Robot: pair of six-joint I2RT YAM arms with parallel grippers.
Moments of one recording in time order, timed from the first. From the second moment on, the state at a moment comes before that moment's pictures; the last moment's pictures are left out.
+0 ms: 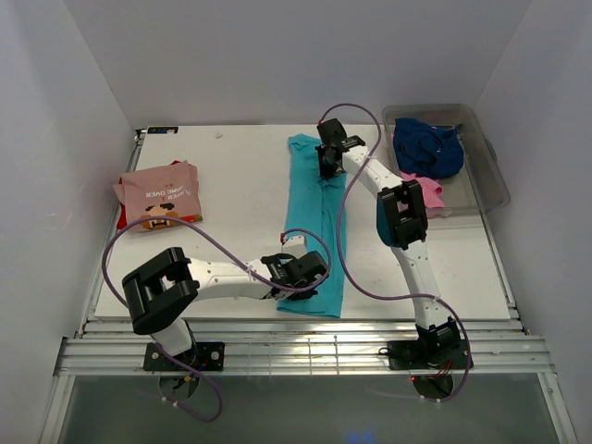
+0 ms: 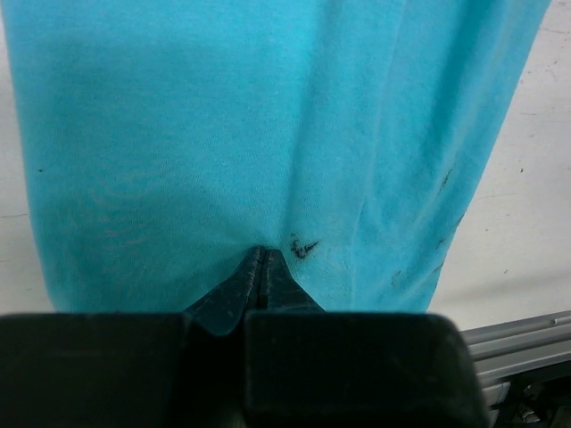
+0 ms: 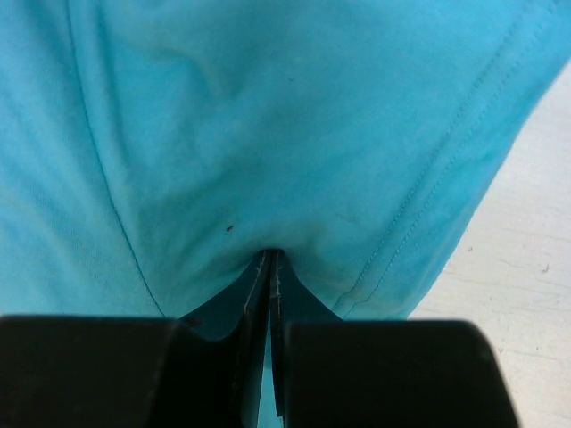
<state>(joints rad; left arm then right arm) -1.14 1.63 0.88 -0.35 -0.32 -1.16 0.45 2.53 2.26 -0.70 0.09 0.23</state>
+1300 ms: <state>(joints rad) -1.16 1.32 0.68 -0.47 -0.41 -1.06 0.90 1.13 0.70 -0.59 0.19 0.60</state>
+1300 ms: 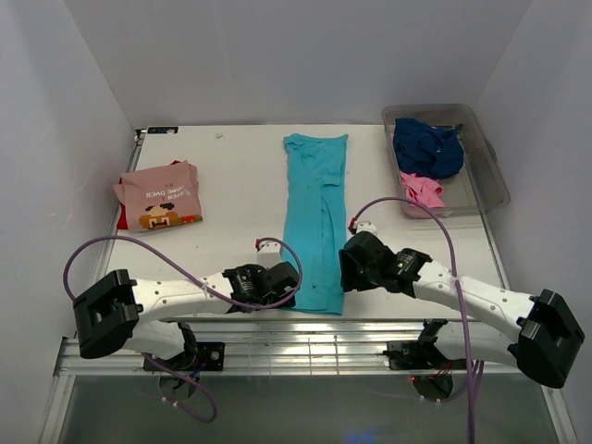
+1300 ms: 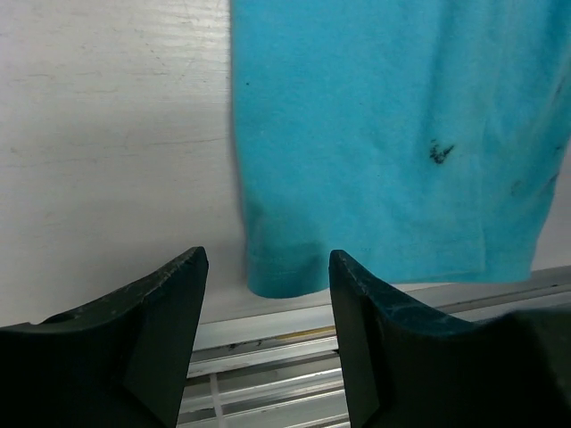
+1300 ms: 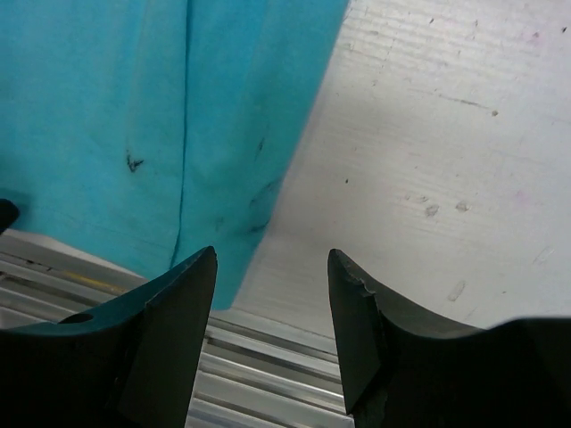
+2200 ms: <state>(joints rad) -1.17 1.31 0.61 -0.39 -0.36 -1.15 1.14 1.20 0.56 -0.46 0.19 0.88</state>
